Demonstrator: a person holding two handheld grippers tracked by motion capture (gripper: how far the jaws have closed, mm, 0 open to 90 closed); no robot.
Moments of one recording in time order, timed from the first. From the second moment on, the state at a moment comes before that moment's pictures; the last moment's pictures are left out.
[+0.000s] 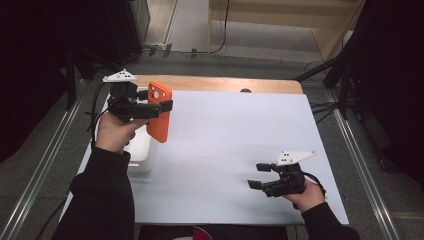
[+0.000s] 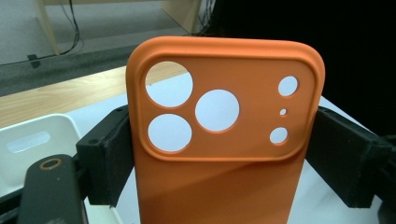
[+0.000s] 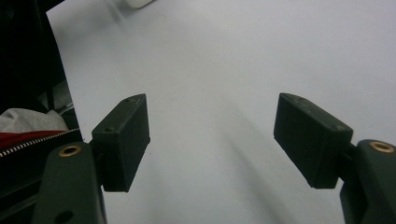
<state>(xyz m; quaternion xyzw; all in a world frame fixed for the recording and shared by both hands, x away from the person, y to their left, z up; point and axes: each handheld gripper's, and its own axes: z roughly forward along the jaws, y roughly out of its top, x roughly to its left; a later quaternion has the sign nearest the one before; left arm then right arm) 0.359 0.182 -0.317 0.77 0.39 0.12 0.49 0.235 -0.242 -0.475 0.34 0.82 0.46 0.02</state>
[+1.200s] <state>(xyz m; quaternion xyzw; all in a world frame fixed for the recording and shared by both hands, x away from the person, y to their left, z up) 0.410 0.211 -0.320 0.71 0.49 0.22 0.47 0.237 -0.241 -0.475 0.34 0.82 0.46 0.01</state>
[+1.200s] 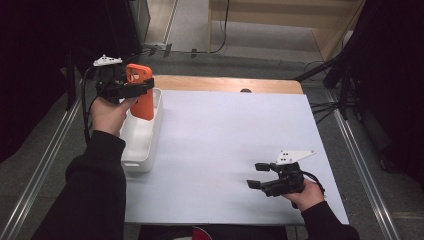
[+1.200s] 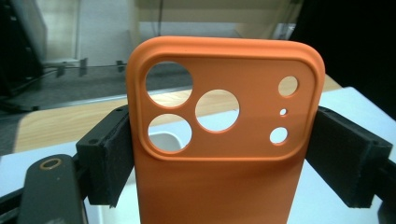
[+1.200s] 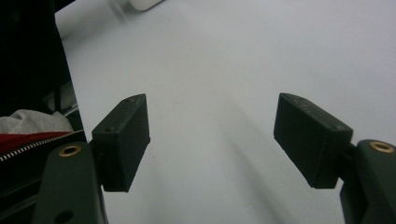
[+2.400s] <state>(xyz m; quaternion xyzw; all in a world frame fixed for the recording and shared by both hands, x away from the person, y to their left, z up) 0.458 0.197 -0.346 0.66 0.52 0.28 0.46 0.233 -0.242 -0.475 0.34 0.81 0.47 0.01</state>
